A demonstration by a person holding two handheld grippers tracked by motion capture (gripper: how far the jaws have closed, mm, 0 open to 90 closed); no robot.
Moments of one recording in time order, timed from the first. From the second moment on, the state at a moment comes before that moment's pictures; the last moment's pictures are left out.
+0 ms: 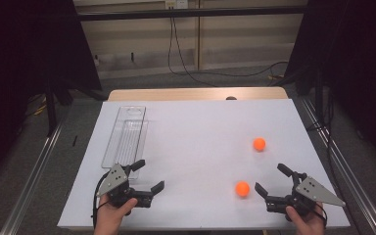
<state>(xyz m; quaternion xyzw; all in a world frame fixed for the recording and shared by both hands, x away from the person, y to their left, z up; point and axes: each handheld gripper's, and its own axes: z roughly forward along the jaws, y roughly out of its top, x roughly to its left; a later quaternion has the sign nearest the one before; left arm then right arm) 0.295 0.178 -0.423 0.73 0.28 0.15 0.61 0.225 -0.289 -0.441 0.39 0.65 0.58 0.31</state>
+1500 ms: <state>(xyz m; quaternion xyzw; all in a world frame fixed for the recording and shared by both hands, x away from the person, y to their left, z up) 0.301 0.138 -0.423 0.76 0.24 0.13 0.59 0.226 -0.290 -0.442 0.39 0.65 0.58 0.30</state>
